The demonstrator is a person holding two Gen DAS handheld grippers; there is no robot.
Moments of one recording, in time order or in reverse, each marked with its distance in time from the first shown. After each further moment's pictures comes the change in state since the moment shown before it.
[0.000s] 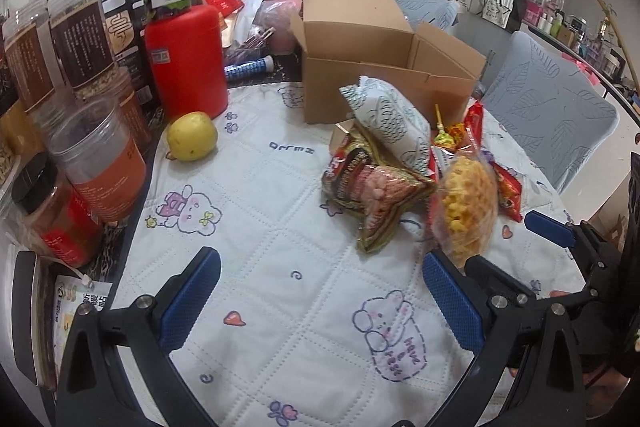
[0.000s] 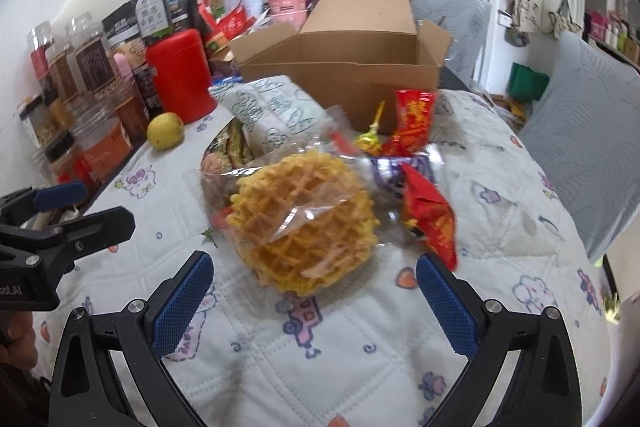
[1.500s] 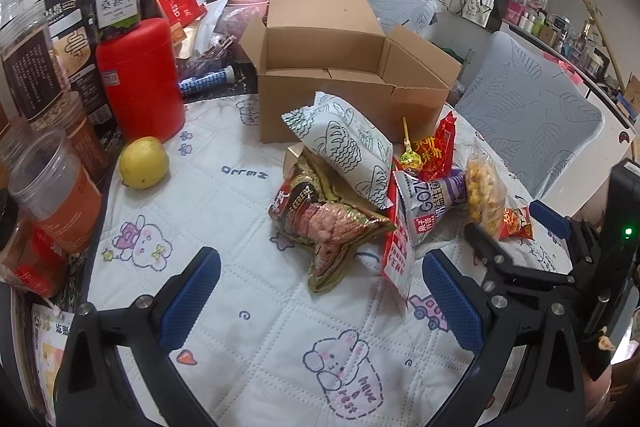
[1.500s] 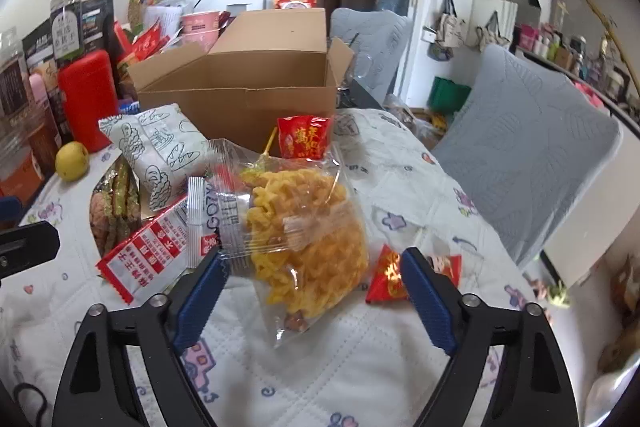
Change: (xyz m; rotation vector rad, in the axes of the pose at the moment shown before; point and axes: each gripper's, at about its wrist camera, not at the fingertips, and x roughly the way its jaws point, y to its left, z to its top) left arm 0.019 -0.029 0.029 0.024 0.003 -0.092; right arm 0.010 -0.038 0.016 0.035 -0.062 -0.320
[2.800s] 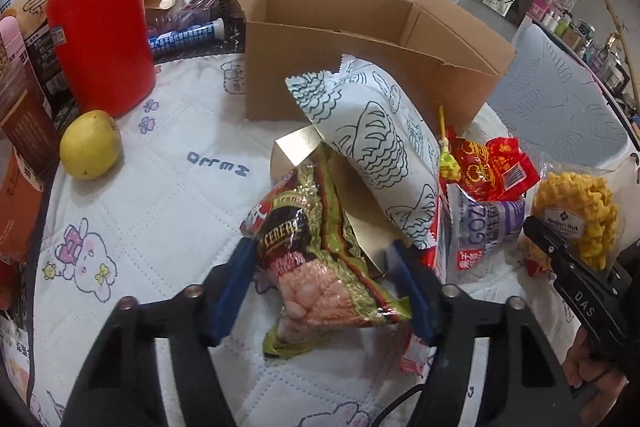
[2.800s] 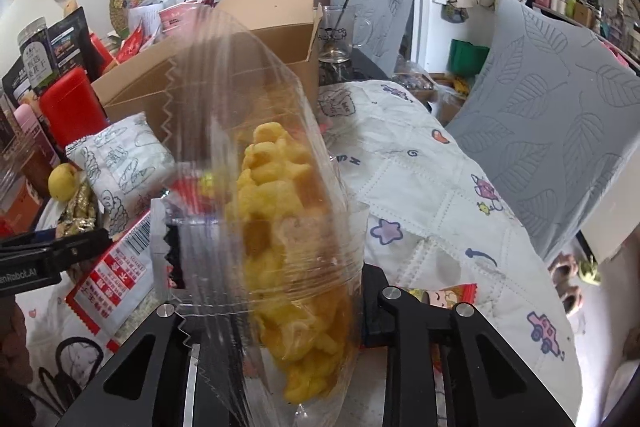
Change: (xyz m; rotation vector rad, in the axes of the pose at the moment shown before) left arm 0.076 0.009 0.021 -0.079 0.119 -0.009; right arm 0.040 -0.054 0.013 0.132 0.087 0.130
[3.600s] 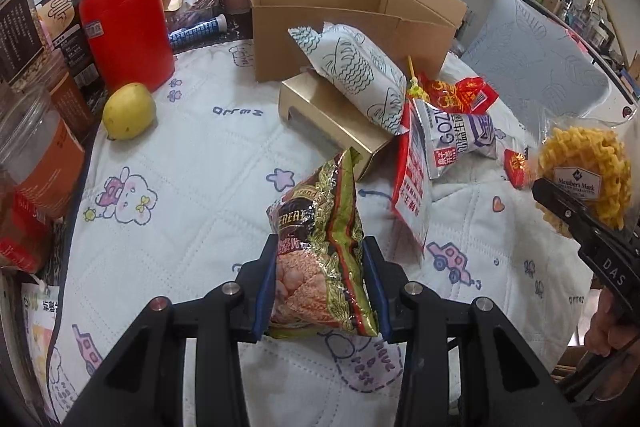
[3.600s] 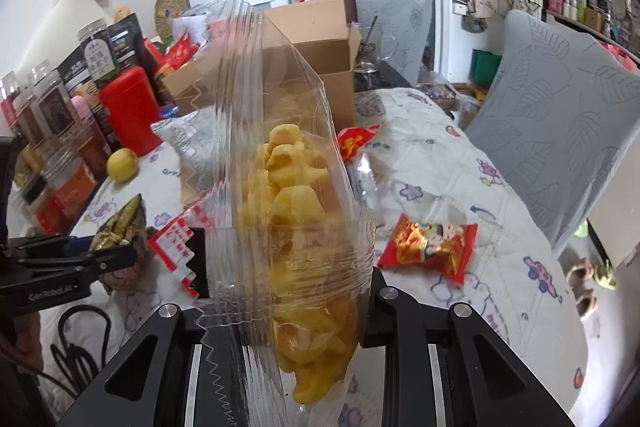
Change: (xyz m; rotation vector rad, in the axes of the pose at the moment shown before) left arm -0.047 0.001 -0.055 0.102 0.029 0.018; right arm -0.058 0.020 -0.036 -0.019 -0.027 0.106
